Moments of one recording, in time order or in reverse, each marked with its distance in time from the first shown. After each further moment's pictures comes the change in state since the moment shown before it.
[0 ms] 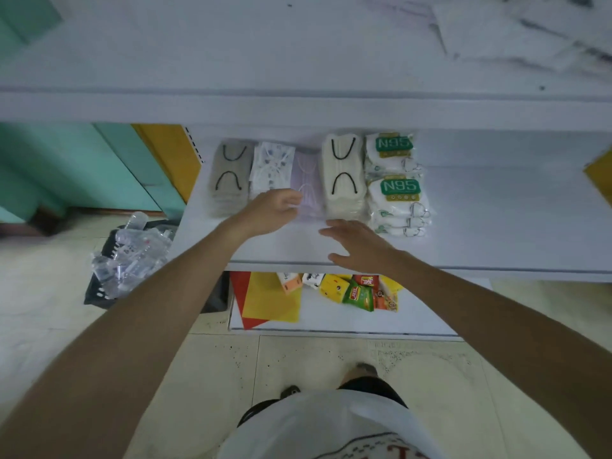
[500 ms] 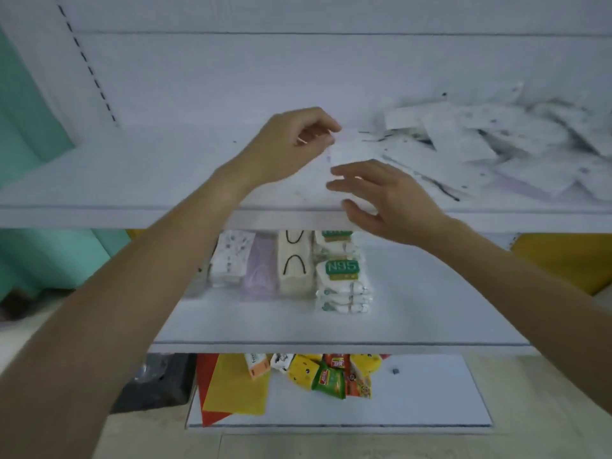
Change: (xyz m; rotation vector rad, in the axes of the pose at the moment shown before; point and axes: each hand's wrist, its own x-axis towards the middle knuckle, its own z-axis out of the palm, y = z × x) left_hand 0.008 0.279 -0.073 0.088 0.403 0.620; right_hand -0.123 0.060 -0.232 -0.259 0.893 -0.386
